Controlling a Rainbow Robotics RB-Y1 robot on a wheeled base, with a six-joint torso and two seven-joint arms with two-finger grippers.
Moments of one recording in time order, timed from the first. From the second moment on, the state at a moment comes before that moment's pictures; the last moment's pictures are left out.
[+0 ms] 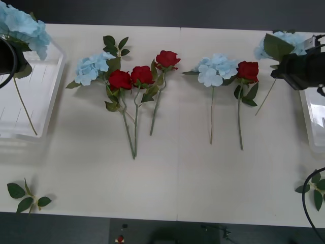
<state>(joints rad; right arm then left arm) -0.72 -0.66 -0.18 -0.92 -1.11 1.13 1.57 -0.33 1.14 -0.10 -2.05 0.60 1.17 -0.74</state>
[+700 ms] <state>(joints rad) -0.21 -0.80 -0.29 -1.50 -1.97 1.49 2.62 -0.34 1.24 -0.10 -1.51 0.62 0.73 -1.21</state>
